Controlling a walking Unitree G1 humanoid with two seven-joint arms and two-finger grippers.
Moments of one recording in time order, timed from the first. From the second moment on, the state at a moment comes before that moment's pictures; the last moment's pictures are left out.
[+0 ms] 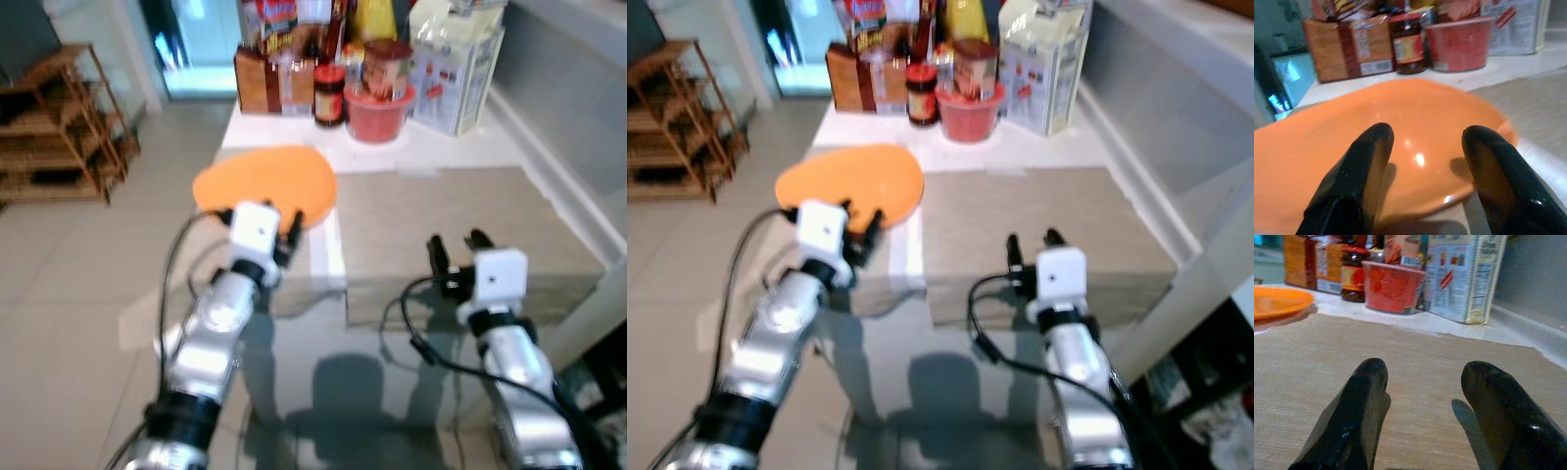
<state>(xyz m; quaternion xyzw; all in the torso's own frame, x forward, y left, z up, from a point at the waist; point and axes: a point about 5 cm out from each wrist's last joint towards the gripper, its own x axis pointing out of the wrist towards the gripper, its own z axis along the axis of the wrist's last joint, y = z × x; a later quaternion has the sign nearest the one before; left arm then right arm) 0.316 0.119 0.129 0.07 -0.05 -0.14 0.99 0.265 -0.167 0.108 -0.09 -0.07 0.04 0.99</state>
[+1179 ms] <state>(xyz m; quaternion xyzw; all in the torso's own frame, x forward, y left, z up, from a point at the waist) 0.345 0.127 0.161 0.08 -0.08 -0.16 0.98 0.265 -0.161 0.107 -0.09 -0.07 0.05 0.99</state>
